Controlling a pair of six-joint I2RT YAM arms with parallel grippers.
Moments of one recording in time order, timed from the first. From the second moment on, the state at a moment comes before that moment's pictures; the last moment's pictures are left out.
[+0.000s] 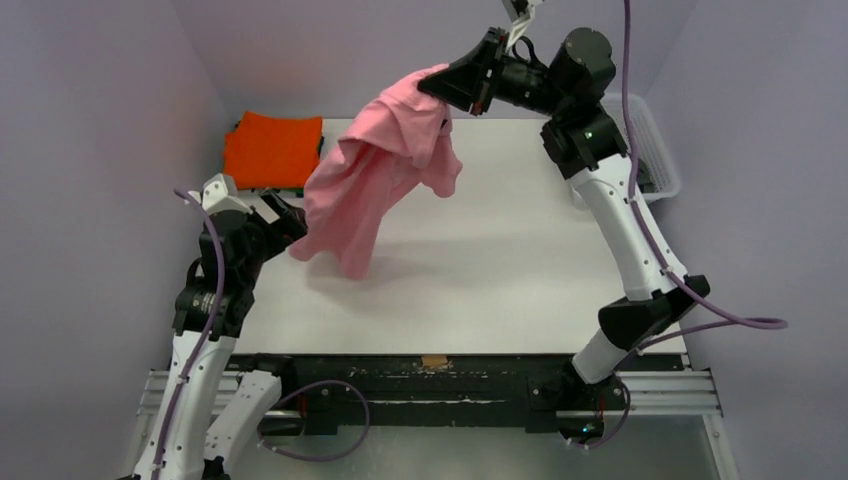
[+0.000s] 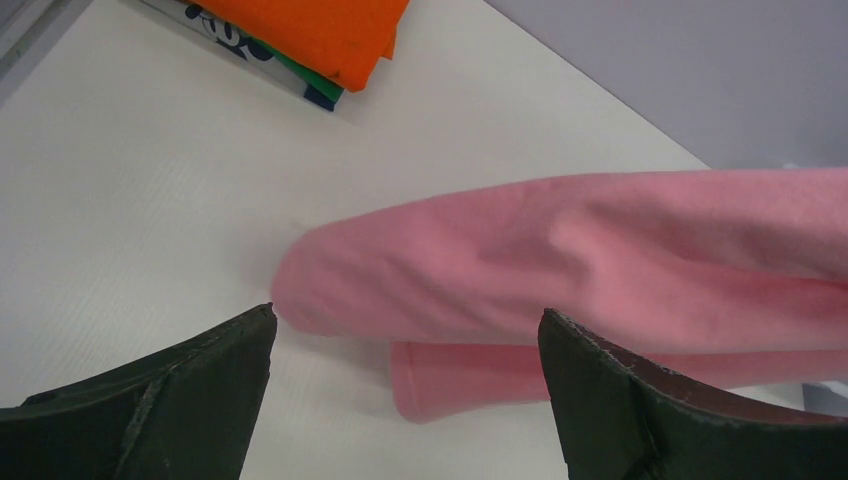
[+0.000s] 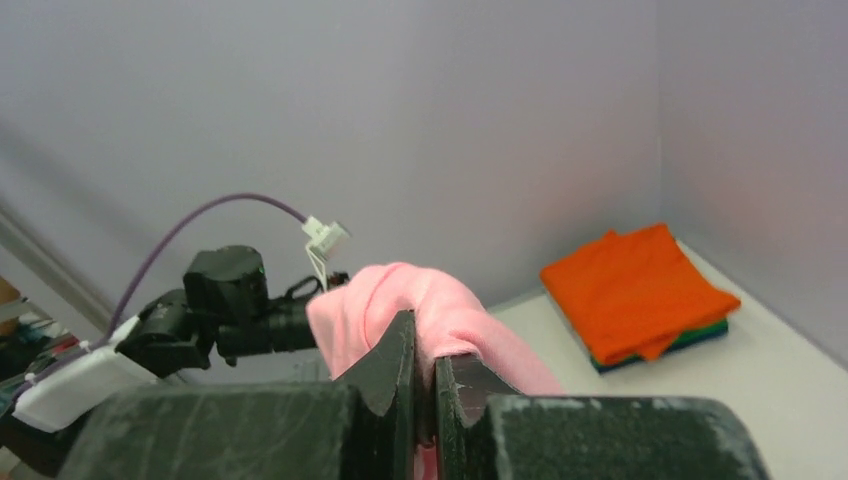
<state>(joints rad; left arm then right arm) -0.13 0.70 0.93 -0.61 -0.20 -0.60 0.44 1.69 2.14 -0.11 -0.85 0.56</state>
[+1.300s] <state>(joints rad) -0.10 1.57 0.89 -0.57 0.00 -0.78 0.33 1.37 0.81 -0.36 0.12 0.42</state>
